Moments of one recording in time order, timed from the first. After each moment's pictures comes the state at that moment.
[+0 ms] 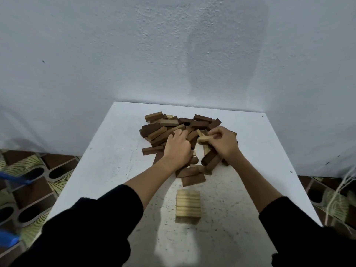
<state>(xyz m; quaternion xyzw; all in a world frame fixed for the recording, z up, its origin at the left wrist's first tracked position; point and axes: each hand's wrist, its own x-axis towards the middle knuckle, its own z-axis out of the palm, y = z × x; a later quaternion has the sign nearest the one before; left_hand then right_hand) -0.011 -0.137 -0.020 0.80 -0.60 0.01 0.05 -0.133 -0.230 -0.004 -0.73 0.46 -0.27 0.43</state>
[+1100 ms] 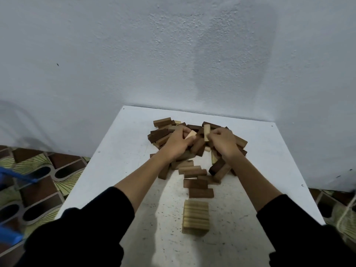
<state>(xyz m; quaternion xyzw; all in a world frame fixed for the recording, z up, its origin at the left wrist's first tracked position) 0.025 -0.136 0.000 0.71 -0.40 -0.31 0.49 -0.094 -0.232 0.015 -0.72 0.49 -0.22 0.45</state>
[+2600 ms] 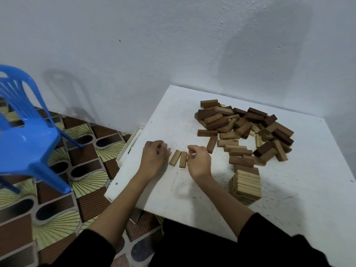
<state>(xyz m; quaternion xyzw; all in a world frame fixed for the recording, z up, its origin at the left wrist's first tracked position) 0.075 0.080 -0.061 0.83 -0.29 -0.12 0.47 -0.024 -0.022 -0.060 -0.79 0.41 -0.19 0.42</state>
